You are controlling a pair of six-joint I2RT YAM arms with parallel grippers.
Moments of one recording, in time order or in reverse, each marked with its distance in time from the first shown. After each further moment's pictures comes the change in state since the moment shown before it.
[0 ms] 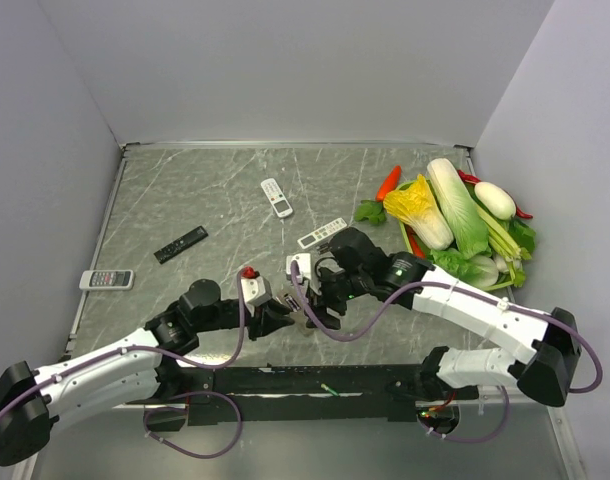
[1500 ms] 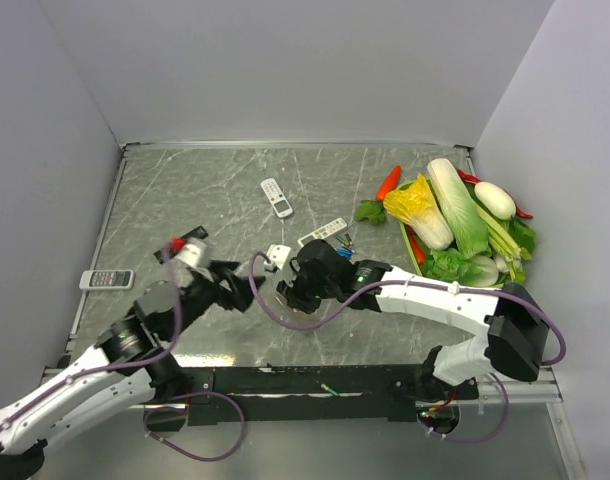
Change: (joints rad) left arm -0.002 -0.307 0.204 -0.395 -0.601 -0.288; right arm 0.102 0.214 -0.014 0.229 0.341 0.225
